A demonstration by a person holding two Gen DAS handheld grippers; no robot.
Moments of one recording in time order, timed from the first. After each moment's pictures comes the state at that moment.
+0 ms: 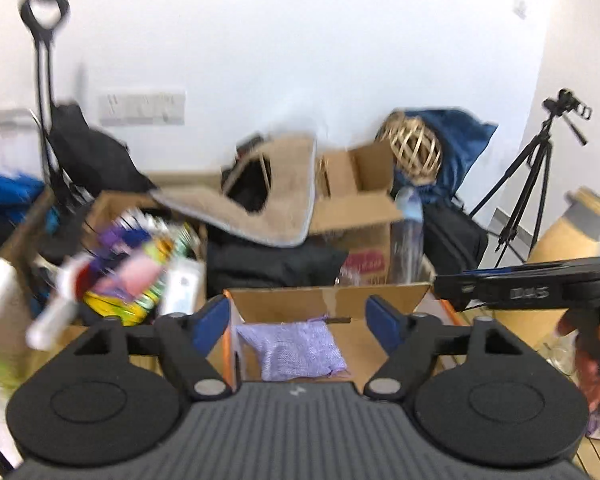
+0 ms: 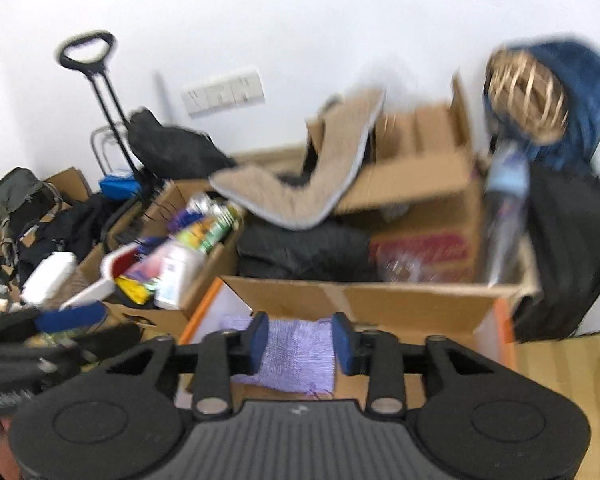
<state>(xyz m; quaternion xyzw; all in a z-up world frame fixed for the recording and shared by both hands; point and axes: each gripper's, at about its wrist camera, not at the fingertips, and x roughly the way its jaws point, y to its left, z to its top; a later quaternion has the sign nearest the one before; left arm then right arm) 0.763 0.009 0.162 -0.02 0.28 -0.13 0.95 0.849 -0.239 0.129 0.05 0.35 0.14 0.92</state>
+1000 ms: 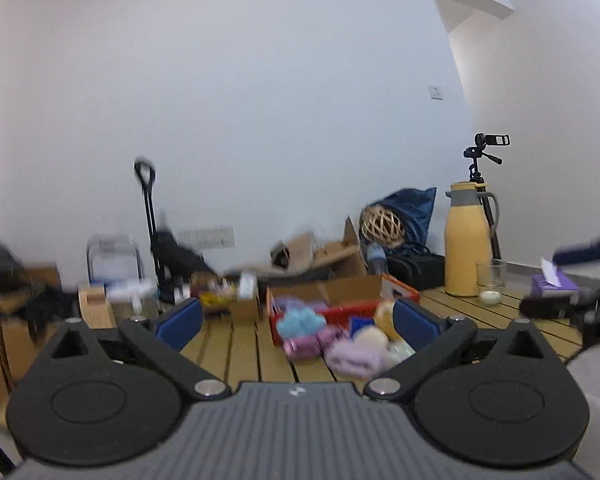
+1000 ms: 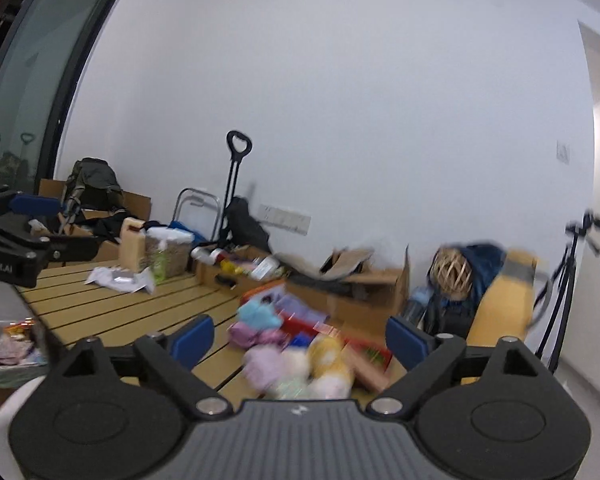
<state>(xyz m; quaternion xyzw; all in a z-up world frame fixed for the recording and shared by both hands) 0.267 0.010 0.068 0.04 0.05 -0.08 0.99 0.294 -0.235 0.073 -0.09 0.09 0.14 0.98</state>
